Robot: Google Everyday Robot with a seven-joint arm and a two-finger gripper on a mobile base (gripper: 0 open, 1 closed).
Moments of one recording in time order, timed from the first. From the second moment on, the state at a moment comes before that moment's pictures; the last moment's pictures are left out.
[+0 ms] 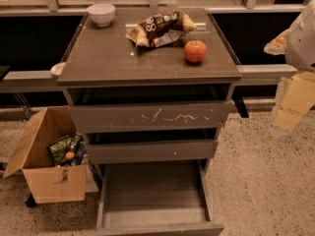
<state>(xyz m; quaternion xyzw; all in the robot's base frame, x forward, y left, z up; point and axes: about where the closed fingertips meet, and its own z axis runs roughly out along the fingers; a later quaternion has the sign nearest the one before) 0.438 -0.217 0.976 -0.60 0.78 -0.03 0.16</state>
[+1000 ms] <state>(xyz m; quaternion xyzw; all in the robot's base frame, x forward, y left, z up) 0.520 -0.223 0.972 -0.55 0.80 -0.02 0.25</state>
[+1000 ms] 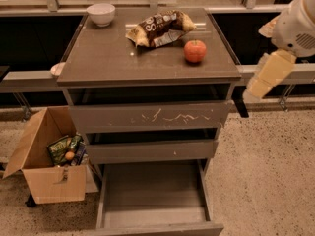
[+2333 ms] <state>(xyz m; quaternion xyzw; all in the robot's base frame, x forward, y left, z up) 0.664 -0.196 0.922 -0.49 0.80 0.08 0.35</state>
